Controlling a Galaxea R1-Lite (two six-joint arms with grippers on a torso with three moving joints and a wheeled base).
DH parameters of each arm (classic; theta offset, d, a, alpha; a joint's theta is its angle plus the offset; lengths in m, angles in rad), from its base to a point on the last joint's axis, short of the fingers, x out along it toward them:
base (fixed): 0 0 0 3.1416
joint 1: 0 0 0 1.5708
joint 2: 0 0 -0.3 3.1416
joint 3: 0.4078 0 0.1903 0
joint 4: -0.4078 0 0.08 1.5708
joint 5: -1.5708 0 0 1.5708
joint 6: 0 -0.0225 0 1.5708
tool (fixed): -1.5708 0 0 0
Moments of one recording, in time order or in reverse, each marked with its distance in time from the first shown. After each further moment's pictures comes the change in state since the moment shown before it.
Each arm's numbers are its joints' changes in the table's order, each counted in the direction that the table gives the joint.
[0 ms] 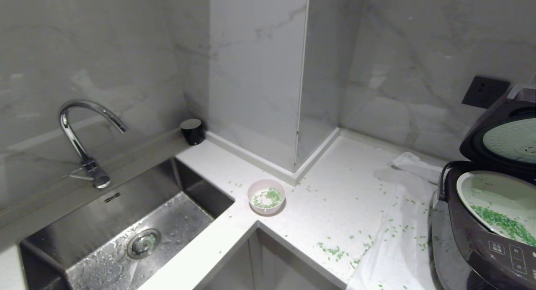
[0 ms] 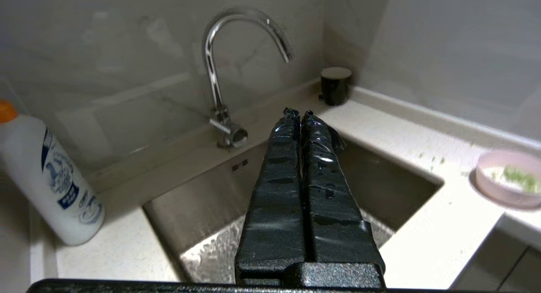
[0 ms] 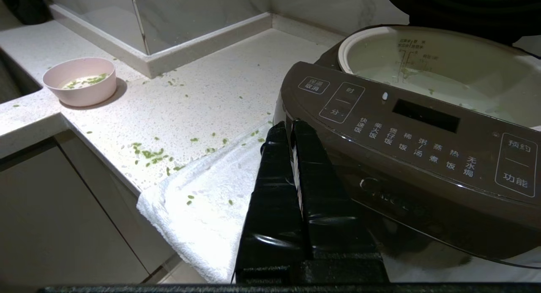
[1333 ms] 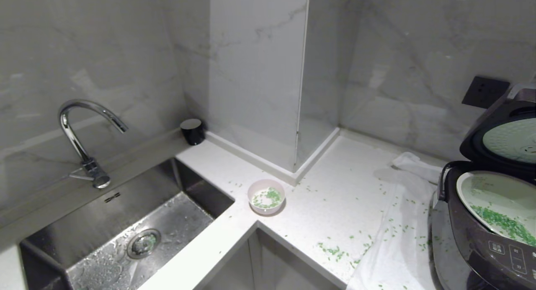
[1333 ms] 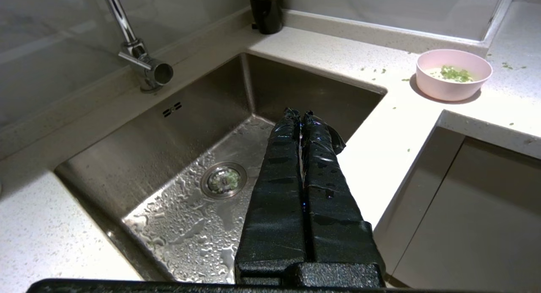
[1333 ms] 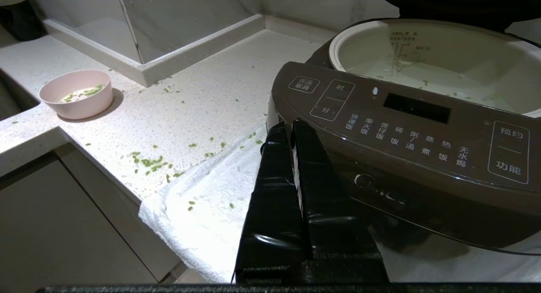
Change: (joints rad) left arm -0.016 -0.182 -0.236 -0.119 0.224 0.020; right arm 0.000 0.000 0.000 0.001 0.034 -0.051
